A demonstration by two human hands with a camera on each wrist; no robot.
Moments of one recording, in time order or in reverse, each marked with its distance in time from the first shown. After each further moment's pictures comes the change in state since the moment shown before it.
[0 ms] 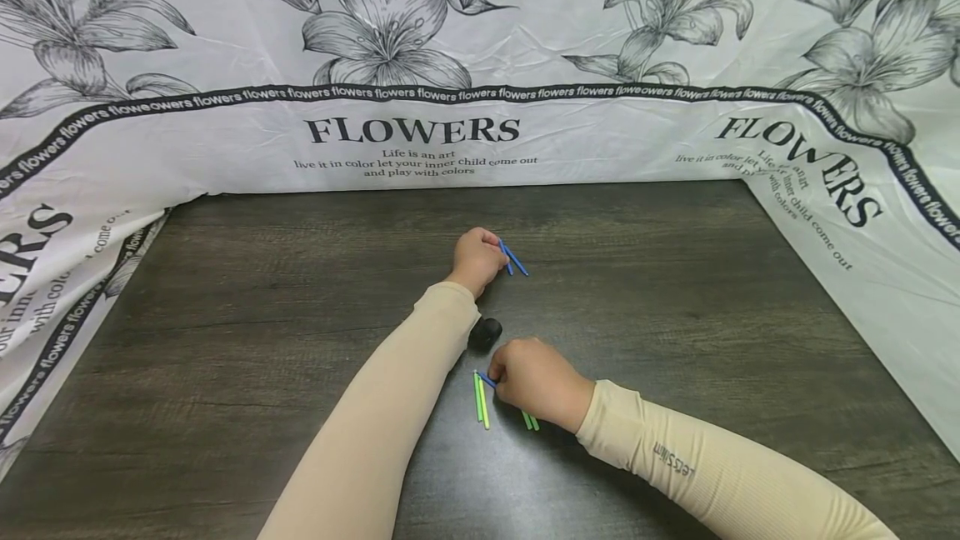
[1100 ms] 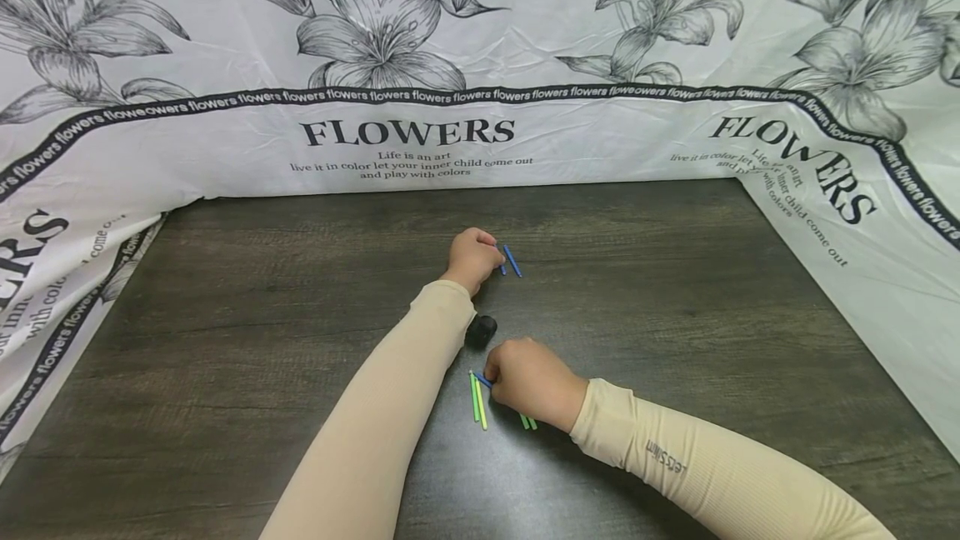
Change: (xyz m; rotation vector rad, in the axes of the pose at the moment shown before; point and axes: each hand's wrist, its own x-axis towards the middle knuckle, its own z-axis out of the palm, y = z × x) left_hand 0.000 0.000 -0.001 0.035 0.008 -0.001; right_hand 0.000 -0.002 0.000 -0.018 -0.003 -0.016
